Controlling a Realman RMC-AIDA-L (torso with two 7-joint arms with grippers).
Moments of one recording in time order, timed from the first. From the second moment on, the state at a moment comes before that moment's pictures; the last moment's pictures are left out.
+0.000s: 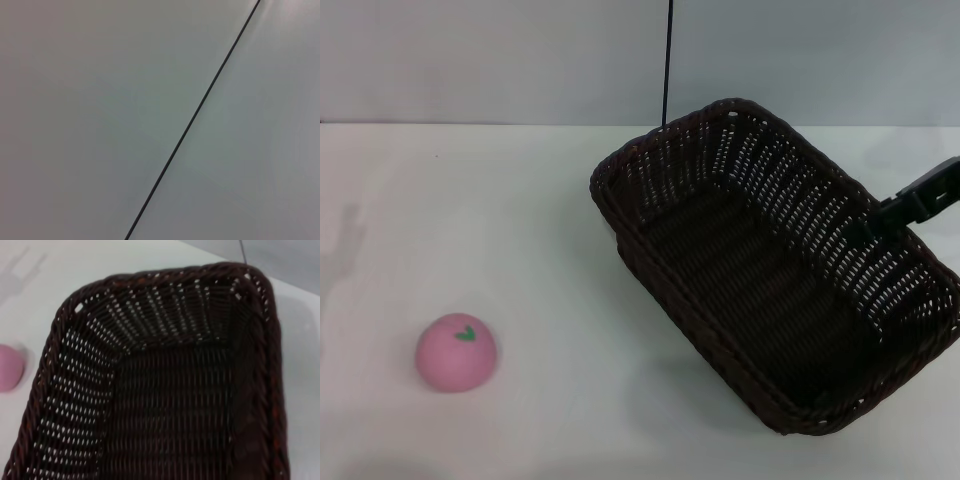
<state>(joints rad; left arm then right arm) -0.17 -2.07 -0.67 -0.13 2.03 1.75 -0.70 0.81 1.93 -0.86 -0.84 -2.52 -1.69 2.23</state>
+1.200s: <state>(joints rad) -0.17 -2.07 -0.67 -0.13 2.03 1.73 -0.70 0.74 1.87 -0.74 -0.83 -2.18 -1.80 2.13</state>
